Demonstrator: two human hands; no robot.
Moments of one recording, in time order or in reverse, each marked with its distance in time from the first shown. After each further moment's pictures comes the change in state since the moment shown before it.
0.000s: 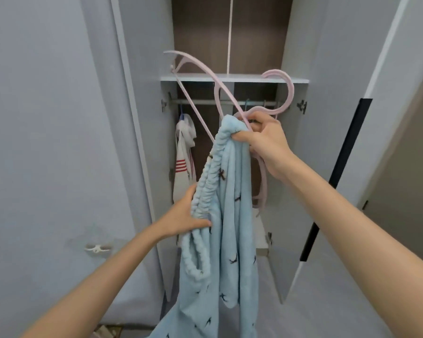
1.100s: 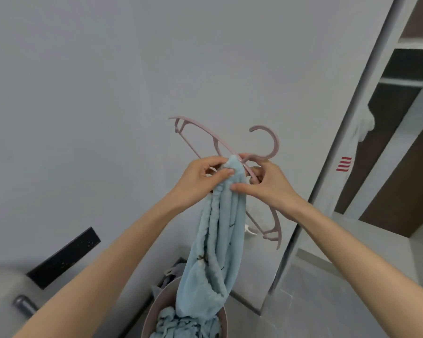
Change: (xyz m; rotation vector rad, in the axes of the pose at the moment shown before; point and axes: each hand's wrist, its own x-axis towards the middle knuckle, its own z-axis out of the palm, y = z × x) left_hand -0.207 -0.123 -0.300 0.015 0.630 -0.170; right_hand 0.013 0.037 0.440 0.109 -0.699 0.039
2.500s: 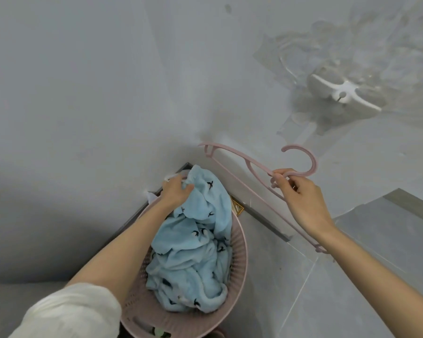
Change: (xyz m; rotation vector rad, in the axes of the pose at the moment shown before) left_hand -0.142 -0.634 0.173 0.429 -0.074 -0.961; right_hand -0.013 0.518 0.151 -0.245 0.065 0.400
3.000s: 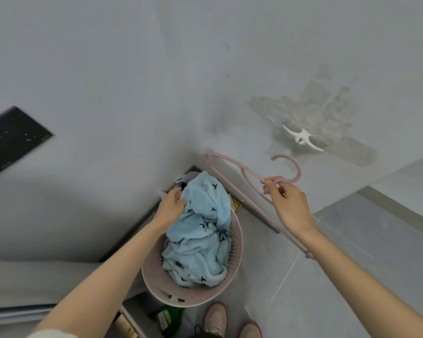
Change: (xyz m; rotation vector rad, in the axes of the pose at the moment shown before) left_hand -0.161 0.067 -0.117 -0.297 -0.034 -0.109; right_hand -0.056 -0.117 -0.063 -0.071 -0.038 0.076
